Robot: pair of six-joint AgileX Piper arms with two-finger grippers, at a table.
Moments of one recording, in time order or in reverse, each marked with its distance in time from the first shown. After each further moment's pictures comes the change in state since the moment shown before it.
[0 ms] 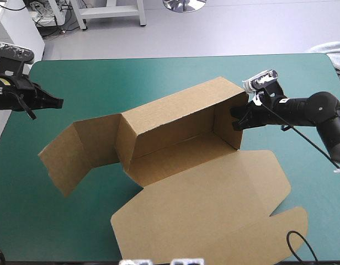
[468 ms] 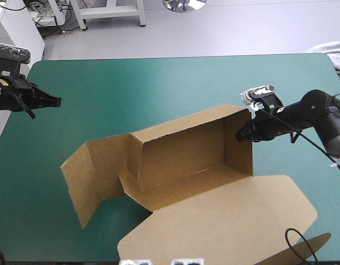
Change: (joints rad) left arm 0.004 -0.001 0.000 0.012 0.000 -0.041; right arm -0.001 0.050 -0.022 -0.216 0.208 0.259
